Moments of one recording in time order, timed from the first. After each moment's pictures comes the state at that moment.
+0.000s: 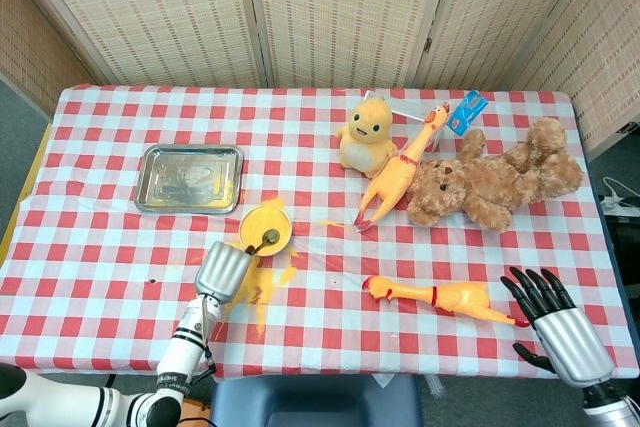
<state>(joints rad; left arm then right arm) -0.76 -1.65 -0.09 -1.75 0.83 1.31 1.25 0.03 -1.09 -0.11 -1.59 -1.78 1.51 -0.07</state>
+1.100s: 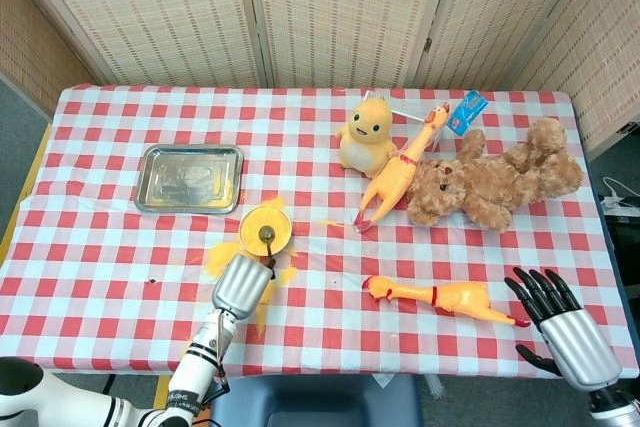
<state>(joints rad) -0.80 -1.70 -0.05 -1.84 0.85 1.39 1.29 0.03 -1.07 -0.12 -1.58 -1.80 1.55 -0.03</state>
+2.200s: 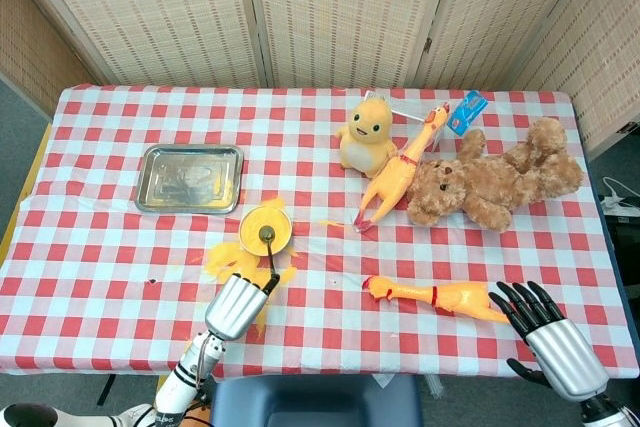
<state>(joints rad) -0.56 -1.88 0.09 -1.24 1.58 1.51 0.68 0.03 -1.06 -0.16 -1.58 -1.86 1.52 -0.04</state>
